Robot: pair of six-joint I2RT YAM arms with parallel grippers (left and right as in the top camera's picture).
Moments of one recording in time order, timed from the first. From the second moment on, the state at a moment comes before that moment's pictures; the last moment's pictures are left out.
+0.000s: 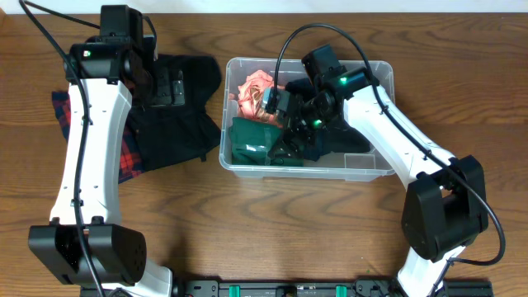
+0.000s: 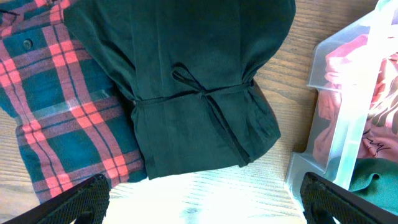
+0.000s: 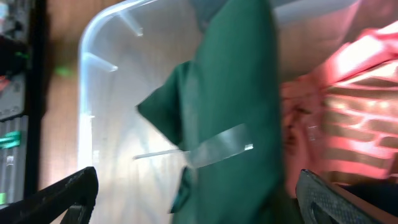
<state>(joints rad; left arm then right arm) 0.00 1.71 1.75 -1.26 -0.03 -0.10 0.45 1.92 1.55 -0.92 -0.68 -0.70</state>
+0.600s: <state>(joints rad) 0.00 1.71 1.75 -1.26 -0.03 -0.10 0.50 1.92 1.79 -0.91 -0.52 -0.29</state>
